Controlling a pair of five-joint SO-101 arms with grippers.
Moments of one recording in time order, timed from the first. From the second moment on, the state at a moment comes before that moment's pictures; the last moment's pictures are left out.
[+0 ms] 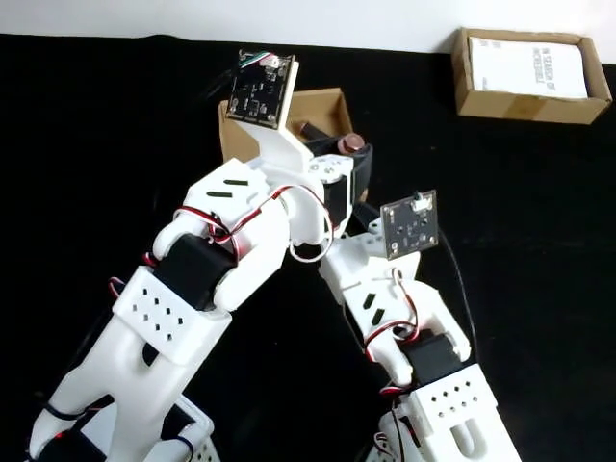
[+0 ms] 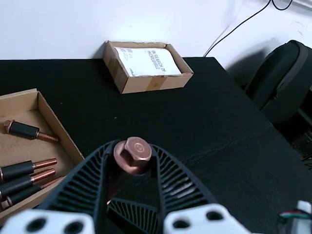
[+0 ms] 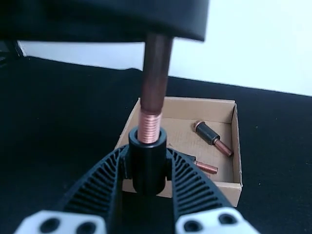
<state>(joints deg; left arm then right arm) 31.2 -34.9 16.2 43.6 22.0 -29.6 -67.3 69.1 17.9 -4.7</state>
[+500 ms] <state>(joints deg) 31.1 -35.3 16.2 61.1 21.9 -26.6 -67.1 68.4 18.0 -4.7</state>
